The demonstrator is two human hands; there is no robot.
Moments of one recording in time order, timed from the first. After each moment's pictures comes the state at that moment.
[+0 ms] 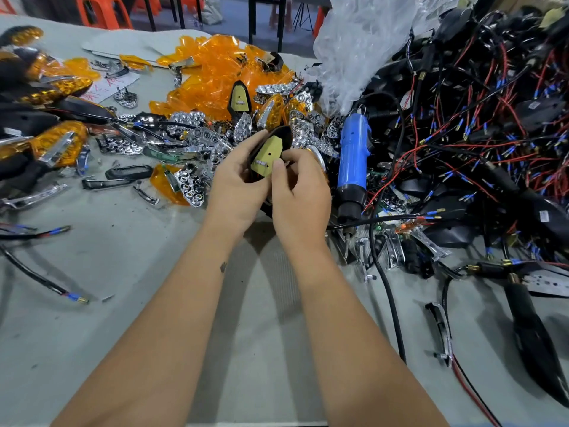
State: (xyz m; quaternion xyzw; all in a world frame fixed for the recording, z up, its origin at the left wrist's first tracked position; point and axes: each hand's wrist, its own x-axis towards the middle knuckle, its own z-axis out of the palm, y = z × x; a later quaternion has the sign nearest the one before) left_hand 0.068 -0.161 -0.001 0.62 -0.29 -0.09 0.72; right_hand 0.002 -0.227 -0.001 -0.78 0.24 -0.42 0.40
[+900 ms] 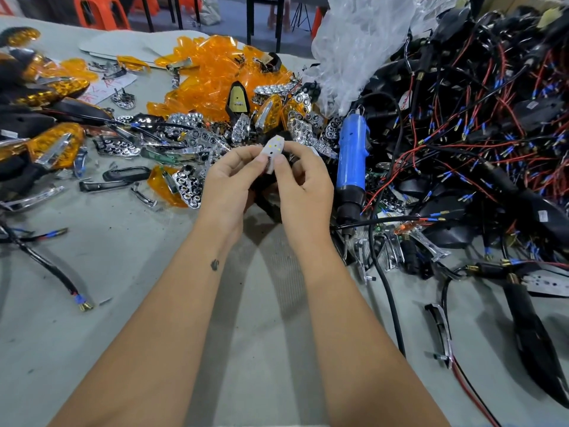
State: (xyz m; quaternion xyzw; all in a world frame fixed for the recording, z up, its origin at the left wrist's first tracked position) left_hand 0.066 -0.159 0.005 0.53 -0.19 -0.18 0.80; right_hand 0.002 -0.233 0.005 -0.72 0.21 -0.42 0.50
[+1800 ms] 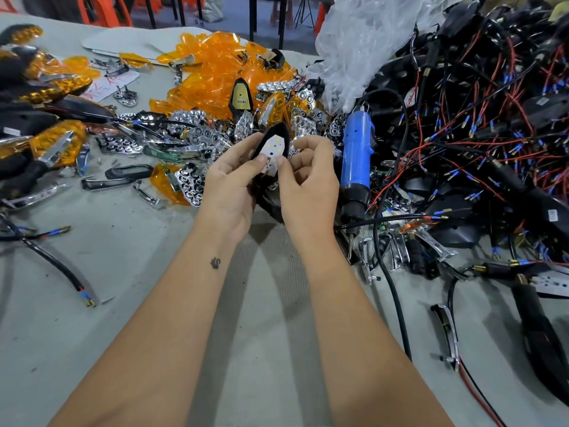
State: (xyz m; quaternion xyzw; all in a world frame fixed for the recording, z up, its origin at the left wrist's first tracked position) left_hand 0.065 -0.162 0.010 0.46 -0.12 -0.22 0.85; right_hand 0.006 -0.237 0.003 -0.74 0.21 -0.44 0.47
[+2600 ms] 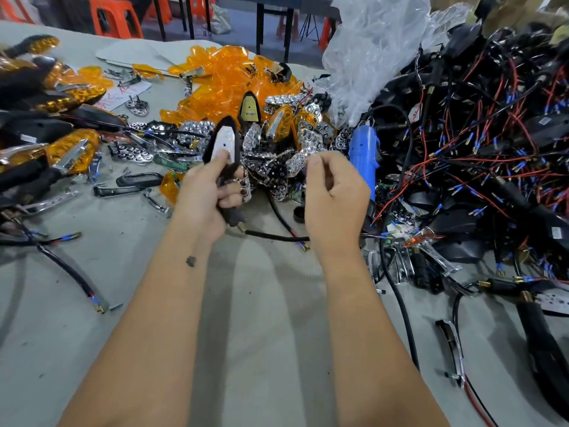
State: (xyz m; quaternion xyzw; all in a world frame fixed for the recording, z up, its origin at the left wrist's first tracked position) left_hand 0.101 -0.134 0.011 0.47 -0.04 -0.26 0.84; right_hand -0.008 -0.245 0.016 -0.75 0.21 -0.47 0.41
